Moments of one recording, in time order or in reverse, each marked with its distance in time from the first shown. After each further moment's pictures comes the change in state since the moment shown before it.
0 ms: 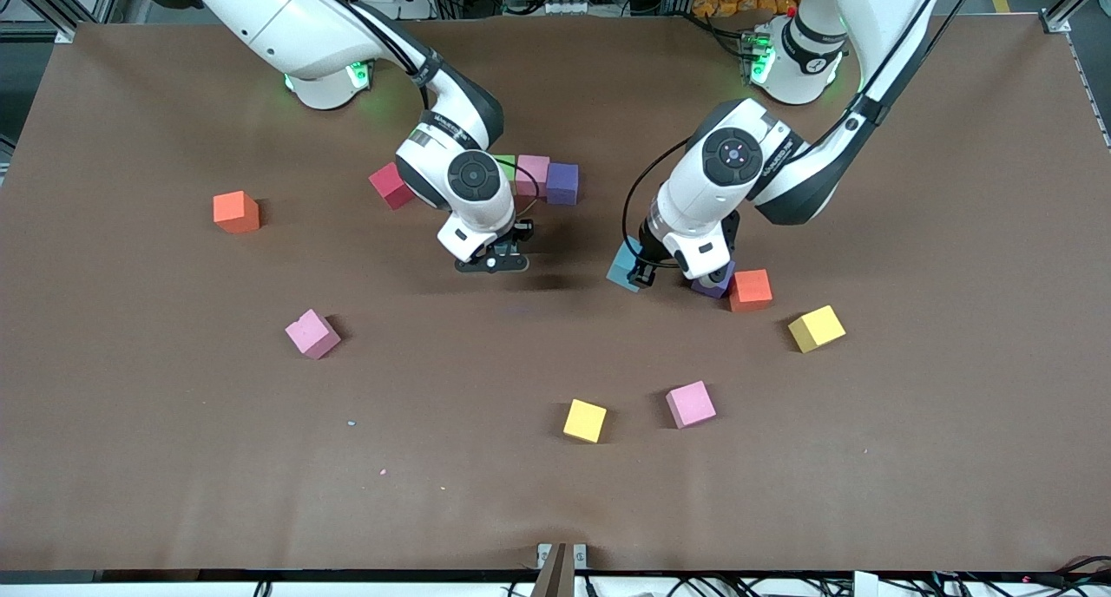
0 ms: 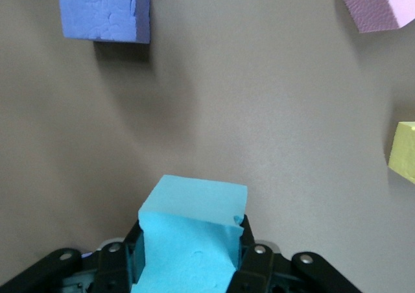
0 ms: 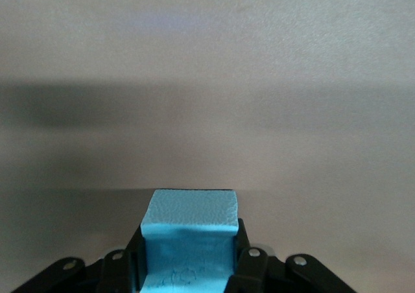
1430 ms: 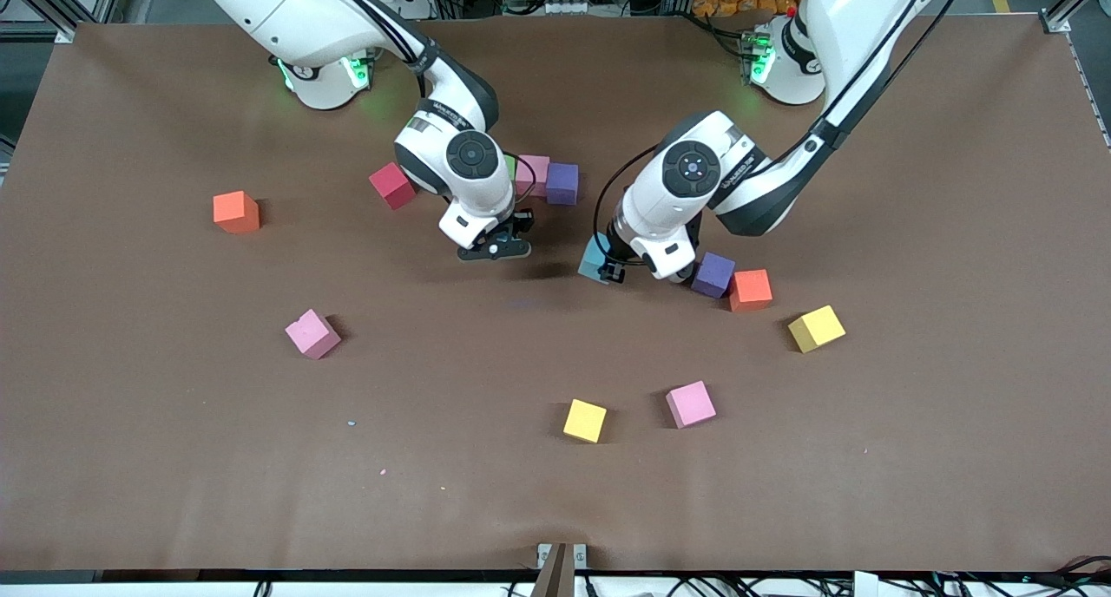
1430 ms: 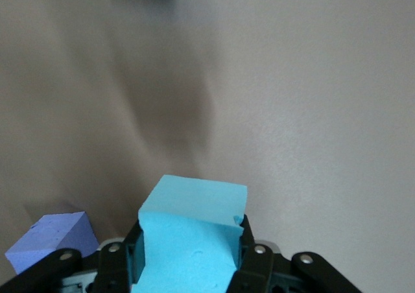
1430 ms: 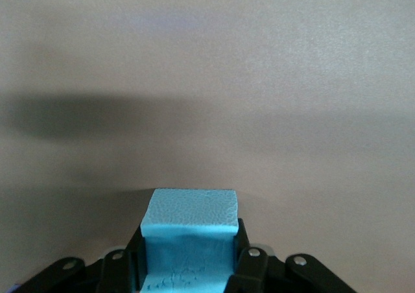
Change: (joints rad) left arm -0.086 0.104 -0.001 0.065 0.021 -0.001 -0.177; right arm 0.000 -0.044 0.009 -0.088 -0.035 0.096 0.000
